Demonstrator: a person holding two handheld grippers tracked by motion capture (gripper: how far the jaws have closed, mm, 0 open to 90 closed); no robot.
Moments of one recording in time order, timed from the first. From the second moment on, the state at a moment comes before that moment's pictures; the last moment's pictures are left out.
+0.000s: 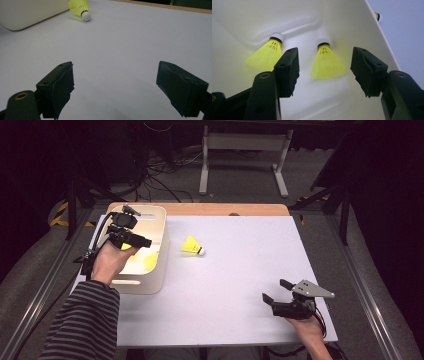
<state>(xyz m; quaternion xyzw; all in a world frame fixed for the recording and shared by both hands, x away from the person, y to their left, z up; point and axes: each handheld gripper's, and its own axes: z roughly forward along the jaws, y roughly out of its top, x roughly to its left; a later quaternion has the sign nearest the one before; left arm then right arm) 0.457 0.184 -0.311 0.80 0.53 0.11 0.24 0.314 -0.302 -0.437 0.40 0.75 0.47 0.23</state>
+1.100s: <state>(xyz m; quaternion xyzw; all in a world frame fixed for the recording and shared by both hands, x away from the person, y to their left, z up) 0.452 0.160 -0.297 0.81 0.51 0.10 0.26 0.314 -0.303 -0.437 0.40 0.75 0.48 0.23</state>
